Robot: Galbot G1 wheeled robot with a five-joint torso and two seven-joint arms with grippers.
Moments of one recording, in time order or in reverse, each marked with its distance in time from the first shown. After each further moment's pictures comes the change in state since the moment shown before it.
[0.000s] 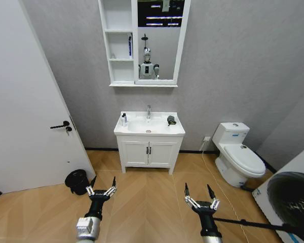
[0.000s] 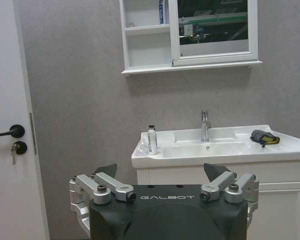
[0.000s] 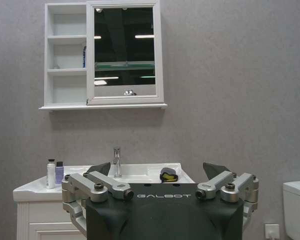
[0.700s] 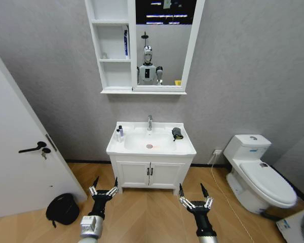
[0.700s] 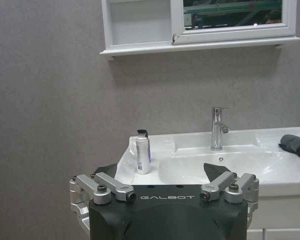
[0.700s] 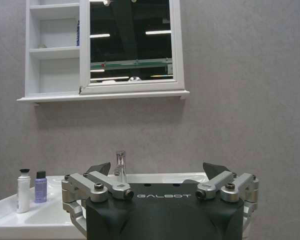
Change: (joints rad) left arm -0.024 -0.015 0.017 0.039 0.018 0.005 0.008; right arm 0.018 -0.005 -0.015 -0.040 0.007 0.035 -0.043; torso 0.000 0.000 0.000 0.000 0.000
